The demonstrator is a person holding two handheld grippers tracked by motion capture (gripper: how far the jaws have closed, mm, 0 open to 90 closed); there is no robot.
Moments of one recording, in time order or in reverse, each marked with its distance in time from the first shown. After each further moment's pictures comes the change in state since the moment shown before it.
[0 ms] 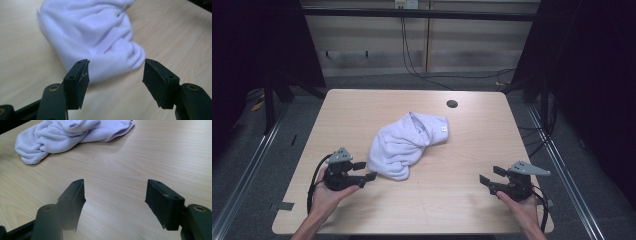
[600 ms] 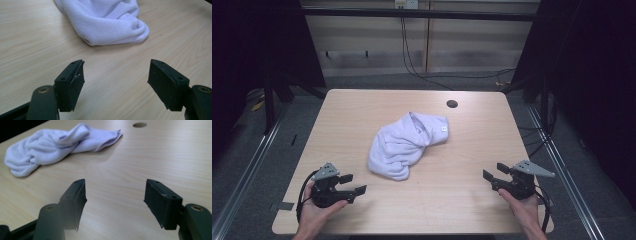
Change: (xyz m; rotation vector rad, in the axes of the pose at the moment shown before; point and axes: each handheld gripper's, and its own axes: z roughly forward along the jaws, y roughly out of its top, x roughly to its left) left arm -0.006 -0.048 -0.028 -0.002 0.057 -0.078; right arm -0.006 -0.001 0.000 -0.063 -0.061 0.027
